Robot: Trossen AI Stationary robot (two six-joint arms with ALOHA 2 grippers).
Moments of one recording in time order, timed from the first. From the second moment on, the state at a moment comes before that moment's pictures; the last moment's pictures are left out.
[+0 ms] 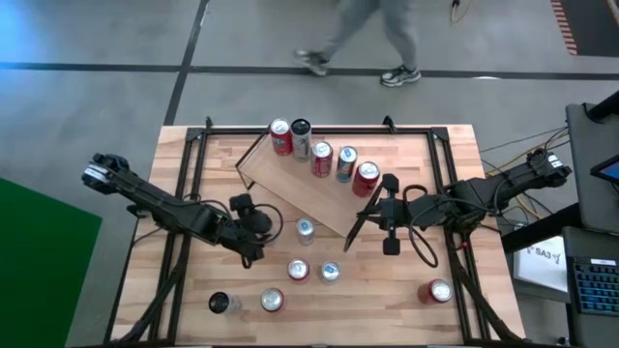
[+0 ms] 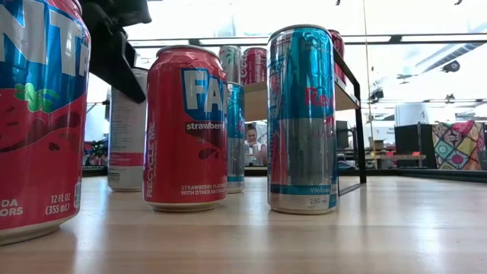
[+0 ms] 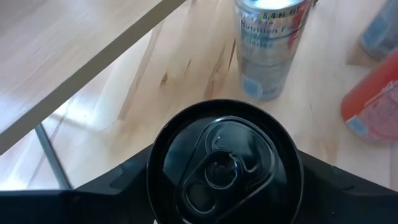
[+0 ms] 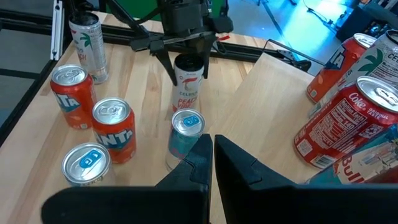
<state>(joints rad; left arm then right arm) -0.41 1.30 0.84 -0.59 -0.57 -0.48 0.37 1.14 1.08 -0.44 0.41 0.04</state>
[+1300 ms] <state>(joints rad) -0.48 1.07 0.88 -0.13 -0.40 0.19 0.37 1.17 0.97 -0.05 0.28 -0.04</state>
